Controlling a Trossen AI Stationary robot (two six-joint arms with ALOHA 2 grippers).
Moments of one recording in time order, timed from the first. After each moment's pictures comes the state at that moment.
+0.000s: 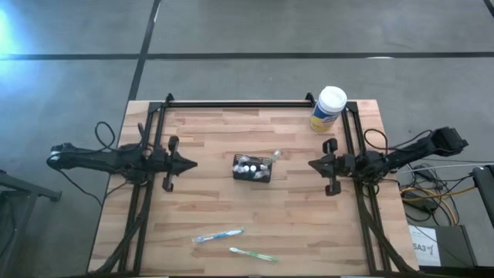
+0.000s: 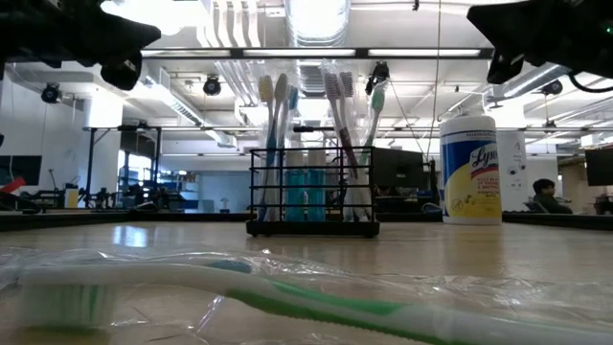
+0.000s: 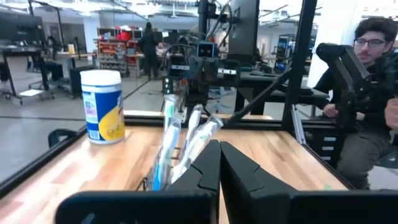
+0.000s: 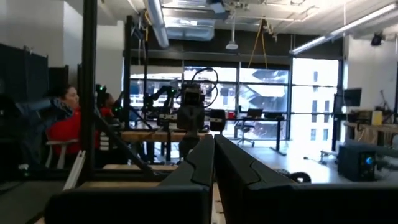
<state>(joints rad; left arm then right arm) -0.11 0.35 0.19 0.17 -0.09 -0.05 0.24 0.76 0.01 1.10 0.26 -0.09</state>
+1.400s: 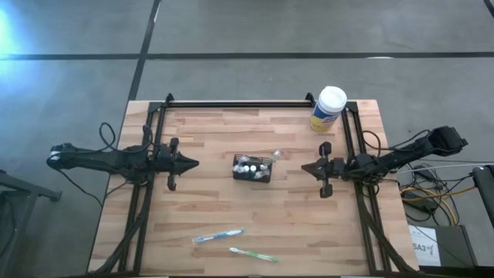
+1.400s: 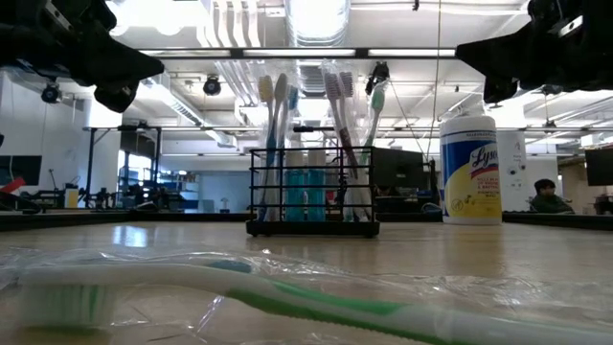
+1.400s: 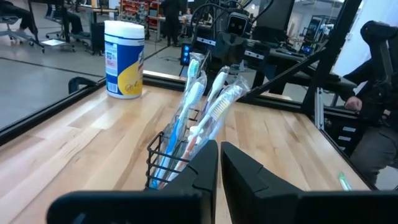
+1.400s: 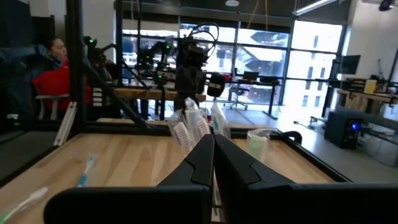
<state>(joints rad) -0.11 0.35 0.19 0.04 -0.18 -0.19 0.24 0.83 0.02 0.97 0.30 -0.09</state>
